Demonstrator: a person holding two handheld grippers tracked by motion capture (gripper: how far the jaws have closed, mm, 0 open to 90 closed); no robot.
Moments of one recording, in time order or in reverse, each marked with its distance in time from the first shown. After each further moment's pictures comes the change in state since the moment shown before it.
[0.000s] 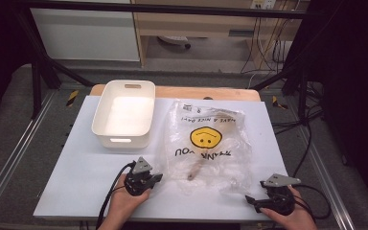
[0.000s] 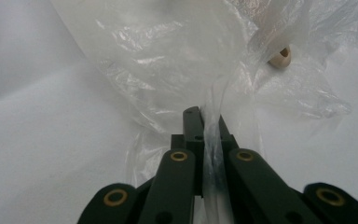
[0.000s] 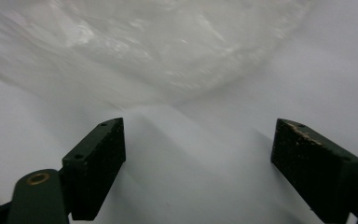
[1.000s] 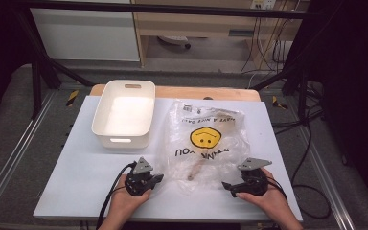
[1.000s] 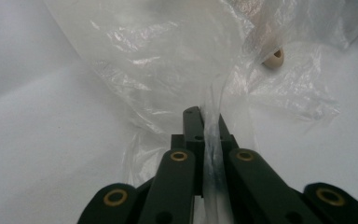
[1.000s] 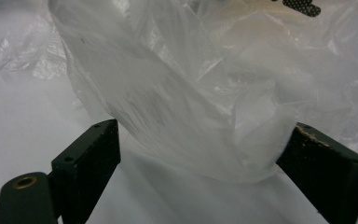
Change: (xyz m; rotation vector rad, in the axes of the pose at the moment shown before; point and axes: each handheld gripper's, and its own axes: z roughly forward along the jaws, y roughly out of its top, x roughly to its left) left arm -0.002 0.000 0.000 0.001 -0.012 0.007; right arm 0.014 0.059 0.048 -0.055 0.088 -0.054
